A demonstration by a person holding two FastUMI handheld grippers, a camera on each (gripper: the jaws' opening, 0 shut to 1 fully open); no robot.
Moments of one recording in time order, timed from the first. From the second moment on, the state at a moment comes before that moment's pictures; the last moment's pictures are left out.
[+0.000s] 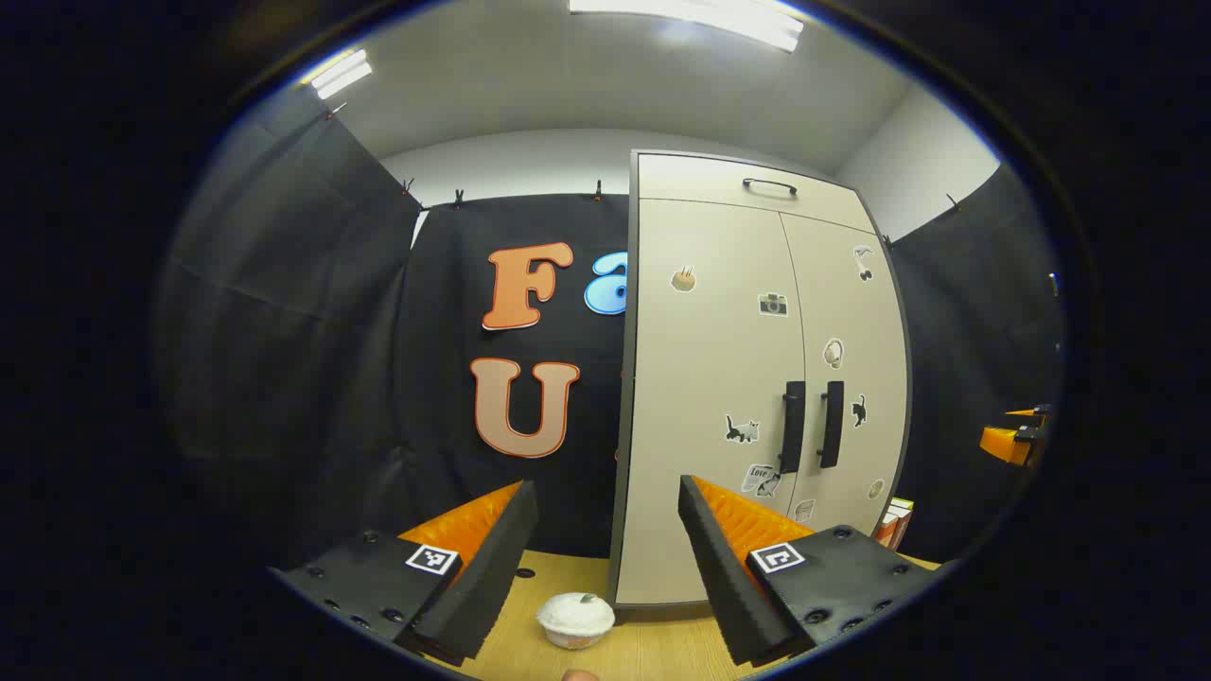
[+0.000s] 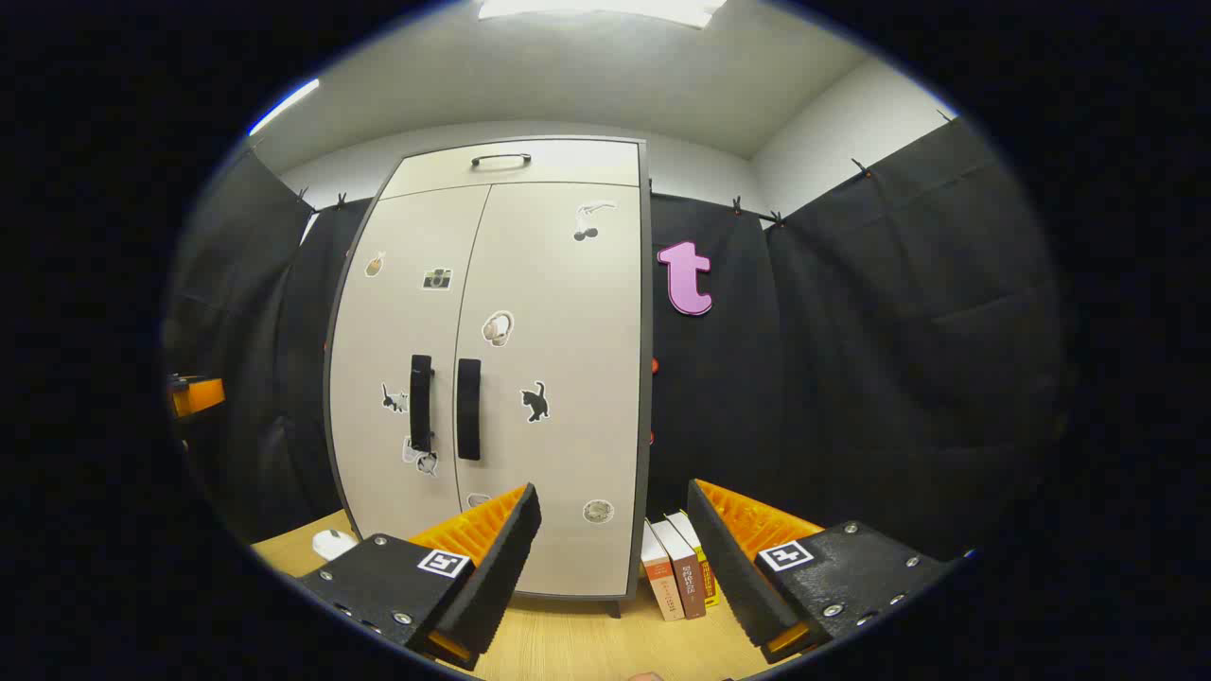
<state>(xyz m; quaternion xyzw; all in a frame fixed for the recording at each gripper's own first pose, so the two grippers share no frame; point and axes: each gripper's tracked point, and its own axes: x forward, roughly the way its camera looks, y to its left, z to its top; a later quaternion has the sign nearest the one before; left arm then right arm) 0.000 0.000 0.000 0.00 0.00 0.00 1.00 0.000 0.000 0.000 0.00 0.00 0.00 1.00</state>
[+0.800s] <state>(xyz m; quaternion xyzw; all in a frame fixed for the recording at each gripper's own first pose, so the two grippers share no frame) 0.007 -0.006 0.003 0.01 0.01 0.00 1.00 0.005 -0.013 -0.006 0.01 0.01 -0.01 1.00</state>
